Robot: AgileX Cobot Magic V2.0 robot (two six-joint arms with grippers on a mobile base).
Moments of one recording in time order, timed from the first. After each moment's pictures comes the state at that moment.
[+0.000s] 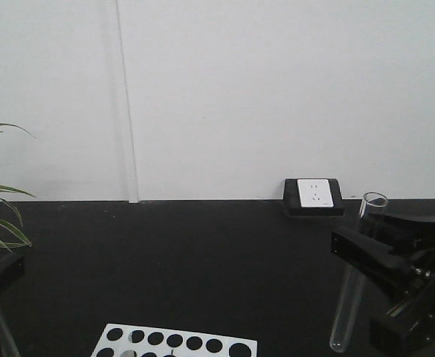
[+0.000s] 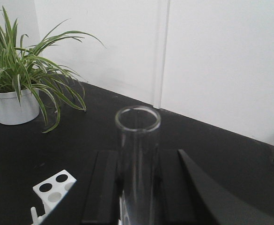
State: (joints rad) left arm -0.37 0.76 -0.65 0.00 0.10 -0.03; right arm 0.44 0.87 -0.82 0.72 0.24 -0.76
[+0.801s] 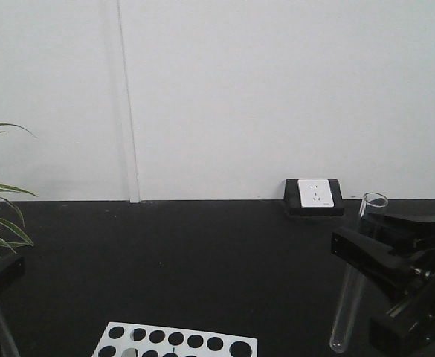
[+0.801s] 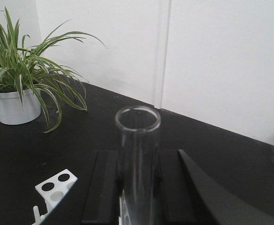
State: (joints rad) left arm -0.37 0.76 -0.65 0.00 0.10 -0.03; right arm 0.44 0.87 -0.82 0.72 0.24 -0.76
